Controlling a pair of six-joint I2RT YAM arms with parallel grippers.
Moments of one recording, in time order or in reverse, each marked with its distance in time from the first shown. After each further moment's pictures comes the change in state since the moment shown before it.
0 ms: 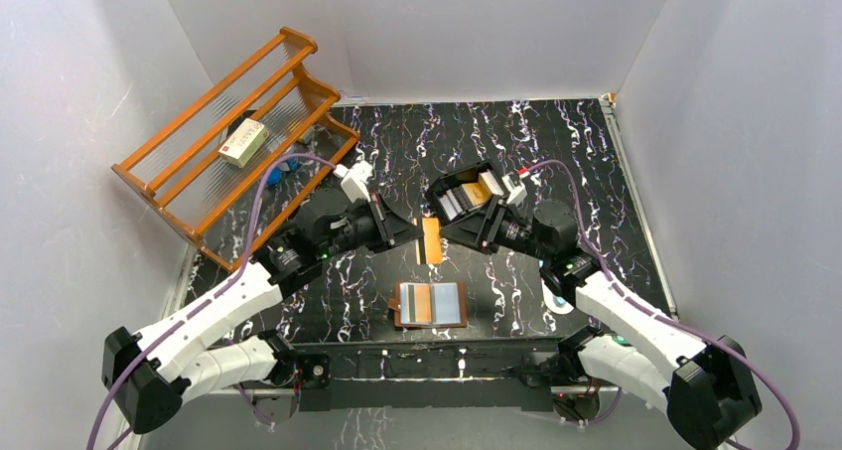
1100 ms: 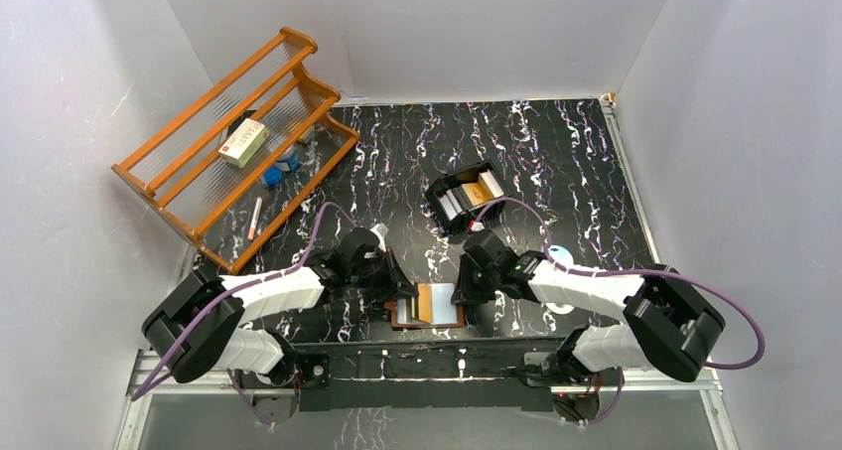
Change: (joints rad) left arm -0.001 0.331 -0.351 0.197 0.113 -0.136; right arm 0.308 0.348 0.055 -0.629 0.460 -0.286
